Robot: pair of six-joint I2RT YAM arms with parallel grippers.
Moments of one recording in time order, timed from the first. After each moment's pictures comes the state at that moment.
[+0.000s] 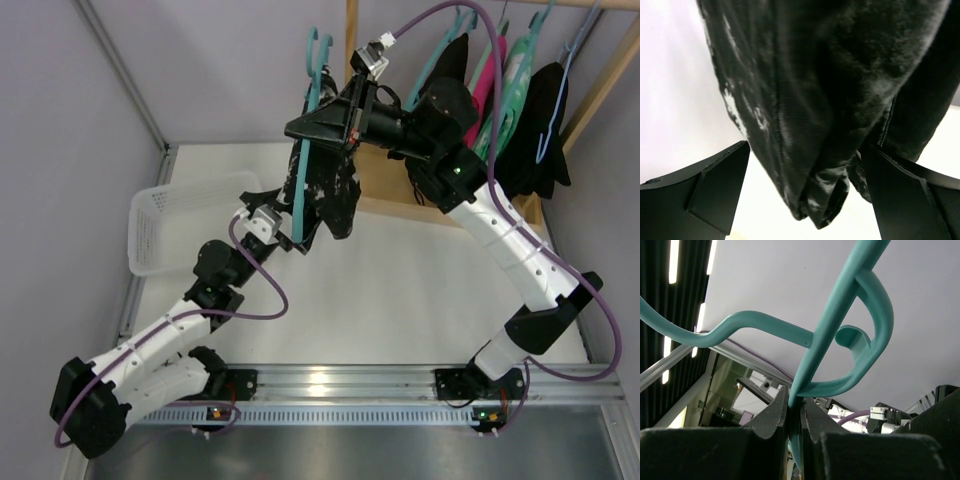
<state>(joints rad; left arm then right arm) -0.65 0.92 0.57 0.68 0.11 0.17 0.73 1.58 1.93 0.03 -0.68 1.37</state>
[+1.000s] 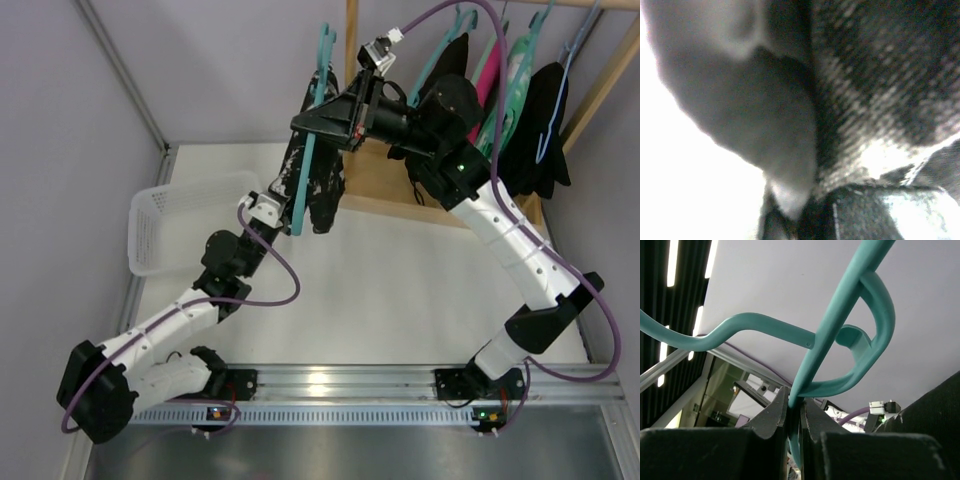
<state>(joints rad) -0.65 1.04 0.63 0.76 -0.07 0.24 0.71 1.58 1.93 0.04 -0.68 1.37</state>
